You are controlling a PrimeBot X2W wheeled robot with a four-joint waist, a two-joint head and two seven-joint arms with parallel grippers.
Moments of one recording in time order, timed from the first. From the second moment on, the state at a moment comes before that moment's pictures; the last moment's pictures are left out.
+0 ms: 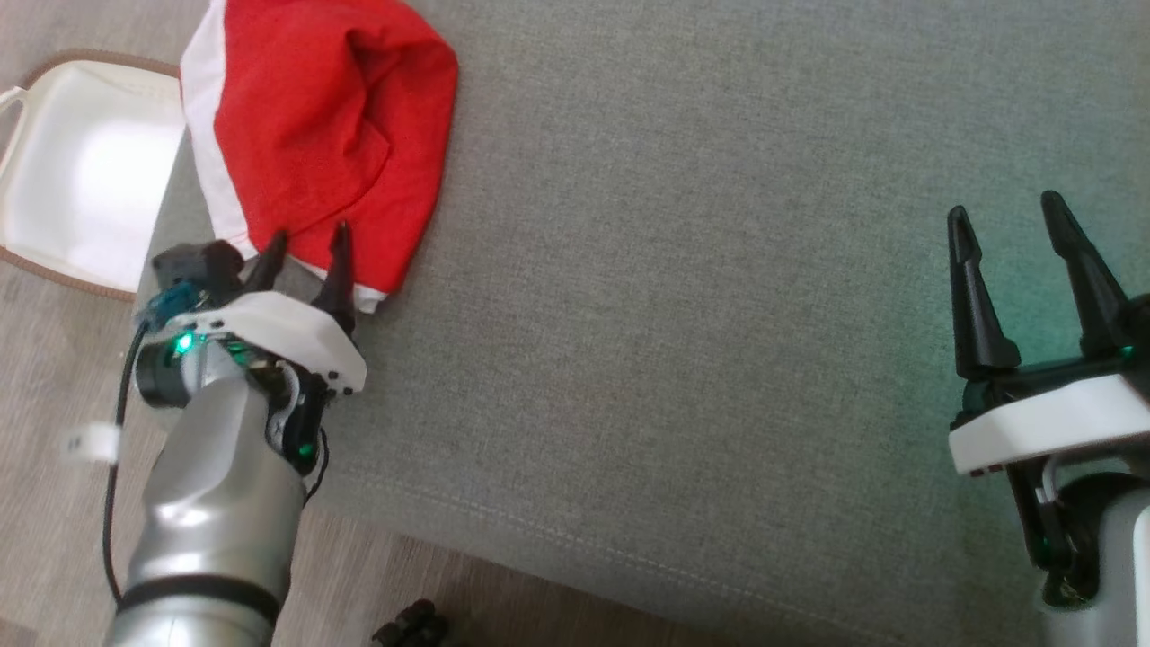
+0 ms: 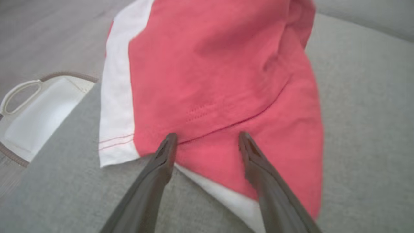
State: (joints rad) left arm -0.62 0.07 -0.10 0.90 -0.28 -0.12 -0.23; right arm -0.08 -0.08 -0.04 -0.30 0.08 0.13 0.22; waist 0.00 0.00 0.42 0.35
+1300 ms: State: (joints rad) left arm -0.26 0.15 -0.24 0.18 -0.21 -0.01 -0.20; right arm 0.01 -0.05 -0.04 -0.24 0.15 0.13 0.12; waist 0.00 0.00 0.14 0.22
